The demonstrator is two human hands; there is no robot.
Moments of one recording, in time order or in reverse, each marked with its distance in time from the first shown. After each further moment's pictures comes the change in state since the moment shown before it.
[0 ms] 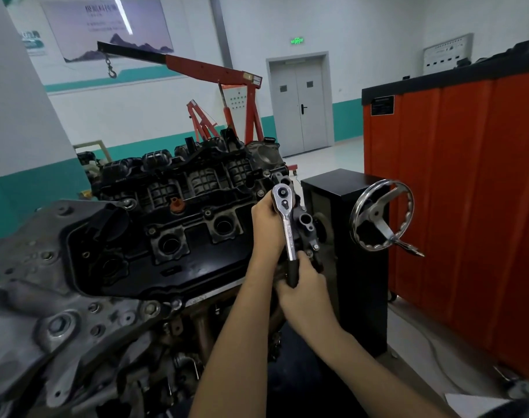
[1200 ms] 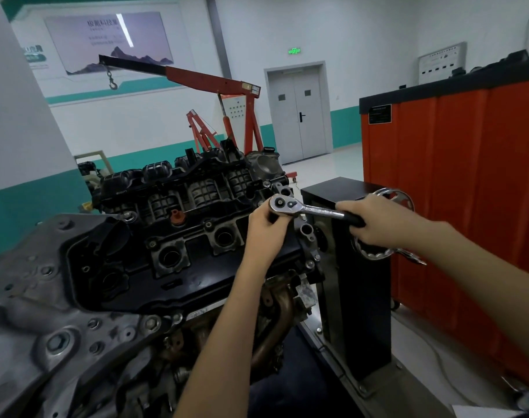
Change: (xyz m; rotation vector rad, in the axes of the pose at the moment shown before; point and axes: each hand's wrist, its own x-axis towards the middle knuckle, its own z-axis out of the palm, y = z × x) left_hand -0.003 0.019 -0.019 0.027 -0.176 0.063; right_hand 0.109 -0.031 -0.147 -0.926 -0.317 -0.352
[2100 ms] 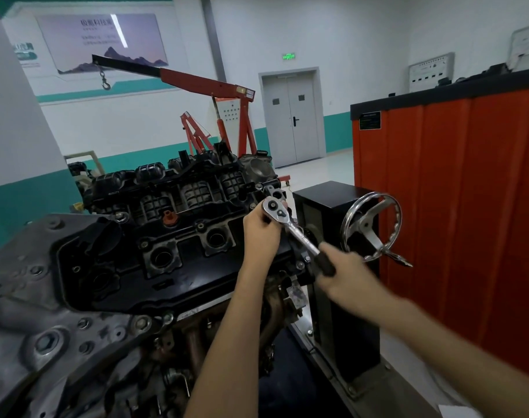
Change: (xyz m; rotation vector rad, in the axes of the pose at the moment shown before) left_hand 0.004 -0.009 0.014 -0.075 0.127 0.025; right_hand -0.052 -0.061 0.063 0.574 0.114 0.207
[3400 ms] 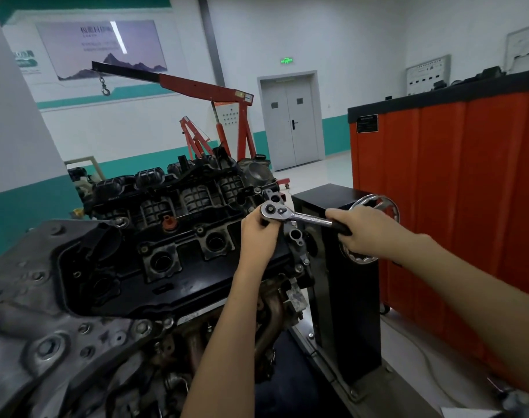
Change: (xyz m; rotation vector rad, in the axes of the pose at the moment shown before) left_hand 0.001 0.000 -0.006 0.064 -0.048 0.020; right_hand 0.055 0.005 -0.070 -0.693 -0.024 -0.195
